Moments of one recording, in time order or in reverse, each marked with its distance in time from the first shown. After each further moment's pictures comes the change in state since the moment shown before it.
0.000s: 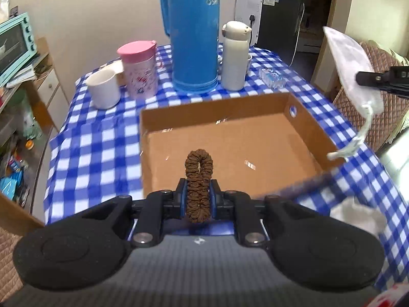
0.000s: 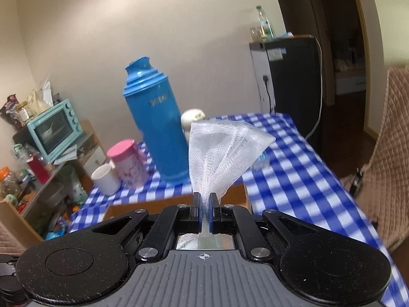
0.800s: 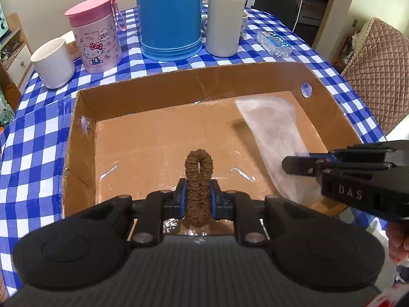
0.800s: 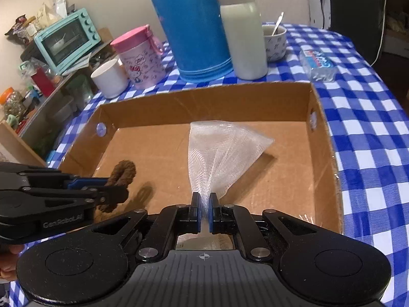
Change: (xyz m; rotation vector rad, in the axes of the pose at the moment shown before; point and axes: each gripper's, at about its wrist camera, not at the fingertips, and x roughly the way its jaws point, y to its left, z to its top) left arm 0.130 -0.030 0.019 -0.003 0.168 -0.045; right arm 0.151 -0.003 -0.077 -0.114 0.417 0.139
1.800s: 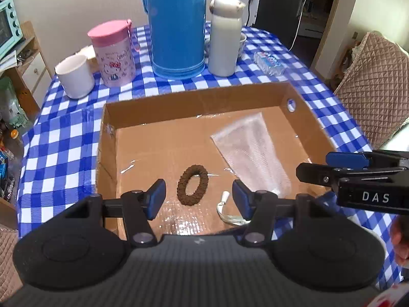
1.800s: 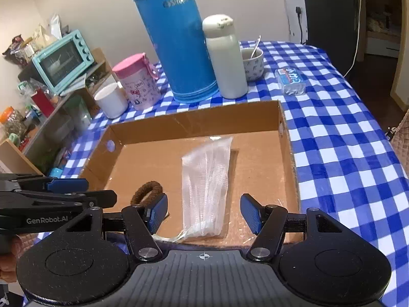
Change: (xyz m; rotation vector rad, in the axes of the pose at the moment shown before) left arm -0.075 -0.006 -0.009 -0.020 -0.063 0.026; right arm -0.077 0.012 -0.011 0.055 -0.082 -0.046
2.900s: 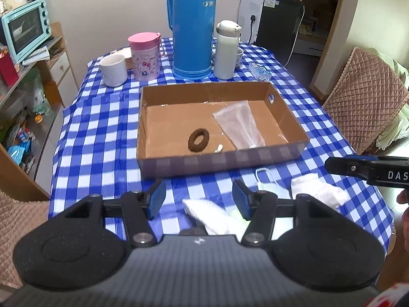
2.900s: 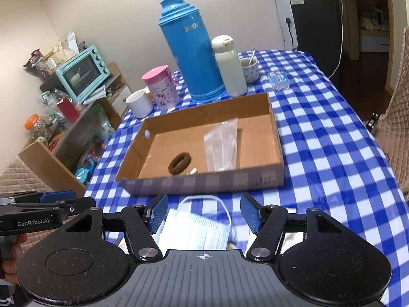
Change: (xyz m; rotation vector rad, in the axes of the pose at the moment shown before) left arm -0.138 -0.001 -0.096 -0.063 -0.074 0.018; right arm -0.132 0.028 -0.071 0.048 -0.047 0.045
